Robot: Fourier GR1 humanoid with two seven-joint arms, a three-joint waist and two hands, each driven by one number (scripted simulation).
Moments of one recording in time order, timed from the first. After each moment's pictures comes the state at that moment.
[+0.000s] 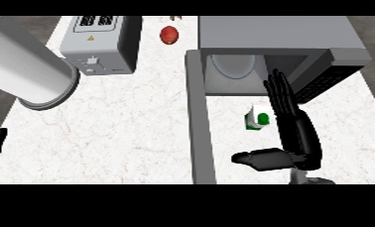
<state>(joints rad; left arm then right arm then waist) 0.42 0.04 0.18 -2.31 0.28 -0.21 0.00 0.00 -0.06 0.16 -1.68 -0.07 -0.03 -0.19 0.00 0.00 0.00</state>
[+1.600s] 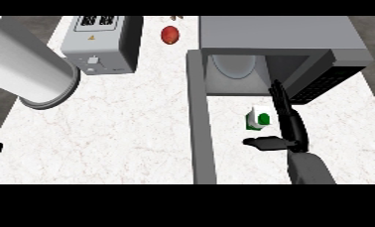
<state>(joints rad) 0.51 0.01 0.20 -2.32 0.31 -0.29 -0.06 -0.25 -0.10 -0.07 -0.84 0.01 0.05 -0.74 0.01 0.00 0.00</state>
